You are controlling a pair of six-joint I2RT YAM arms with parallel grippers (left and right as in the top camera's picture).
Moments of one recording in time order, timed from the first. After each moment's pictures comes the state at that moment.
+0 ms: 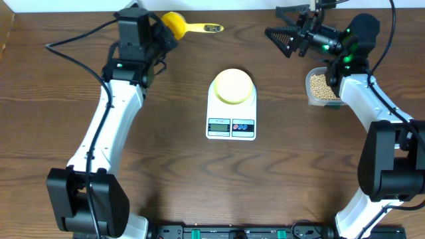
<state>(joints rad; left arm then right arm) -0.14 1.67 1.40 -0.28 0.08 -0.70 0.03 1.91 1.29 0.80 -1.16 0.59</state>
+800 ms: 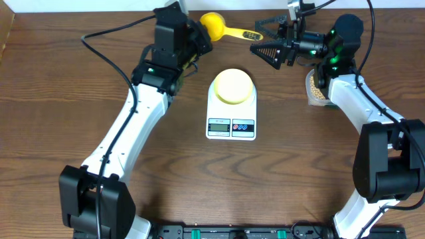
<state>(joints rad) -0.32 1.67 1.40 -0.18 0.10 -0.70 0.11 1.91 1.29 0.79 -1.28 0.58</state>
